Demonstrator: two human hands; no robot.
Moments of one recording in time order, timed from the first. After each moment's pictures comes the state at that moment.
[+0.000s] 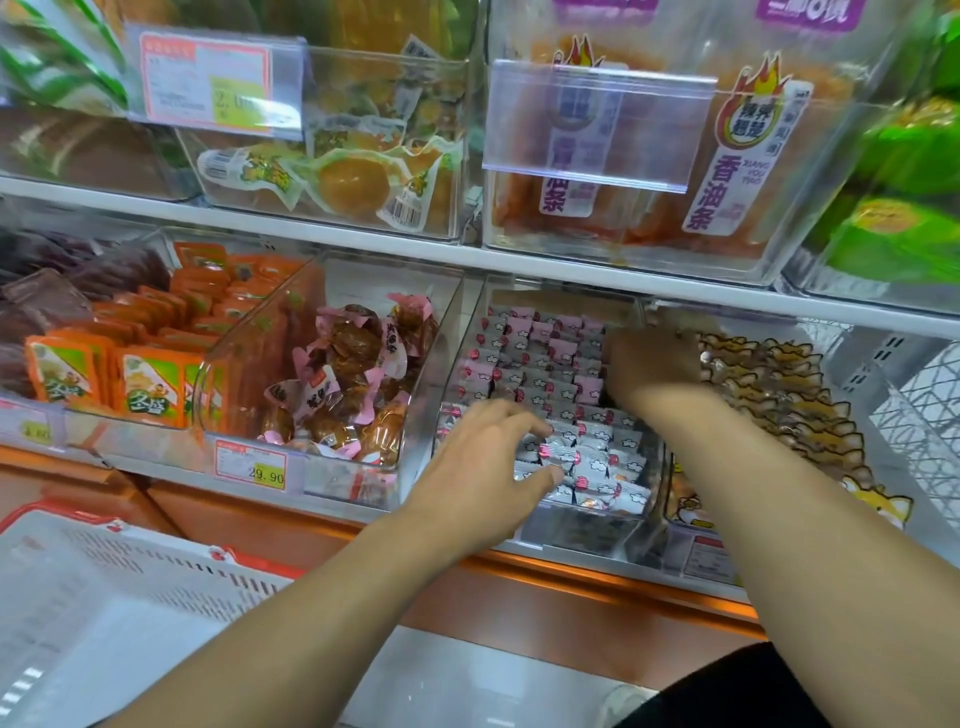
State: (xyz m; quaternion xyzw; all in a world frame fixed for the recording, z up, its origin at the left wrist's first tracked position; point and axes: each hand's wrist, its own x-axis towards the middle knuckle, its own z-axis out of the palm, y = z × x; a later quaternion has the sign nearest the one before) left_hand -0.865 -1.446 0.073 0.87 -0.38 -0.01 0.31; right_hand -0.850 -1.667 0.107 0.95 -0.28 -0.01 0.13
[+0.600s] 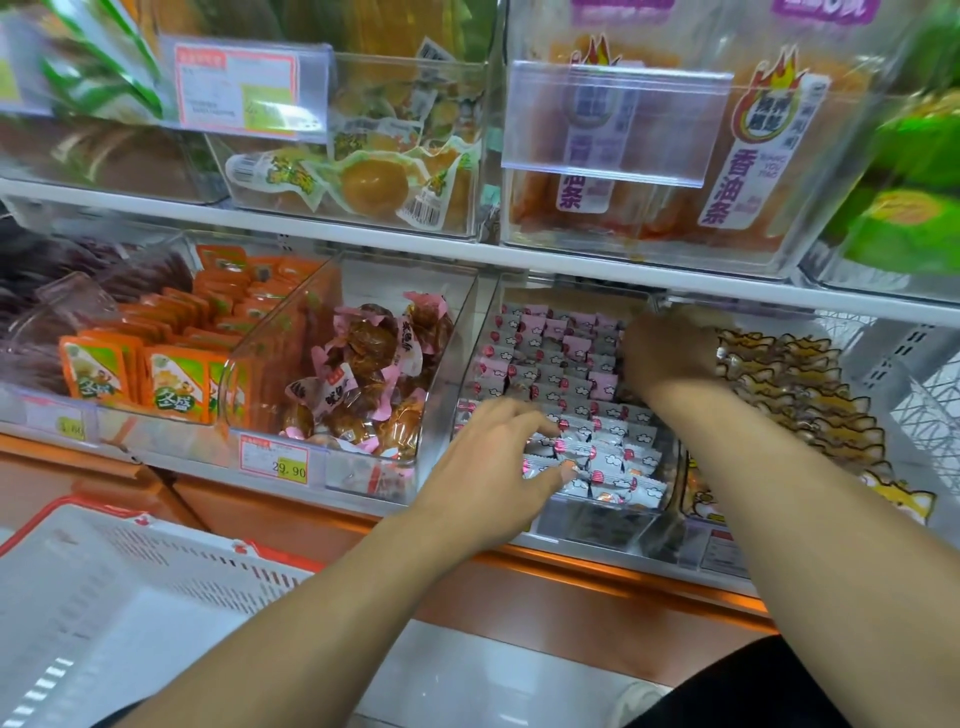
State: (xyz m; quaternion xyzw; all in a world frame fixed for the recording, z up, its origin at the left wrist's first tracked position) left_hand -0.866 -1.438 0.072 0.86 -0.39 -0.01 0.32; right_hand -0.845 -1.666 0.105 0.94 -0.30 0.06 0.12
